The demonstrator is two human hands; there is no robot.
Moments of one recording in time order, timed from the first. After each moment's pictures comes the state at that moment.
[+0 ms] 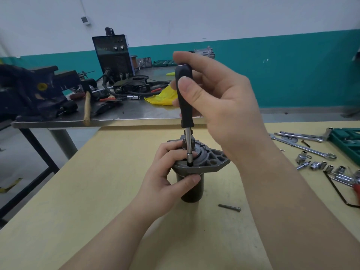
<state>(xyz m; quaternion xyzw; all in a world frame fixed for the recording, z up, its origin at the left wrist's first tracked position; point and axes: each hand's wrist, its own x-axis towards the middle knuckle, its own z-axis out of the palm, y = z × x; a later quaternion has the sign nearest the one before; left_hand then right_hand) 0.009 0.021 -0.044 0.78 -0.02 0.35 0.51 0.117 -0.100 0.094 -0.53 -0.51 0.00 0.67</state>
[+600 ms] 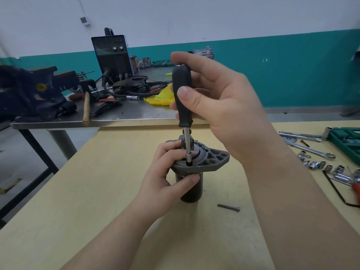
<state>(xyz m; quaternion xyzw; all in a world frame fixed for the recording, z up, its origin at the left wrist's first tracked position) 0.011 0.021 -0.045 0.79 -0.01 0.36 0.50 0.124 -0.107 0.099 -0.52 -0.53 0.08 0.67</state>
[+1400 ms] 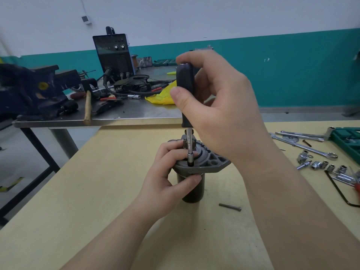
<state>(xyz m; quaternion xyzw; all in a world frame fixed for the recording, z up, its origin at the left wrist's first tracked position) 0.008 0.018 -0.045 0.79 -0.01 0.36 0.50 0.112 -0.101 0.096 -0.61 -0.52 -0.18 0.57</state>
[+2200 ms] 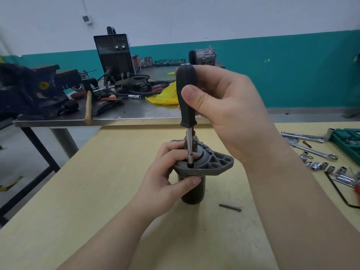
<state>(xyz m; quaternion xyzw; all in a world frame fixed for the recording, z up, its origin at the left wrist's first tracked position) 0.009 0.026 -0.045 0.77 -0.04 0.34 0.54 0.122 -0.105 0.098 -0.55 -0.50 0.07 0.67</state>
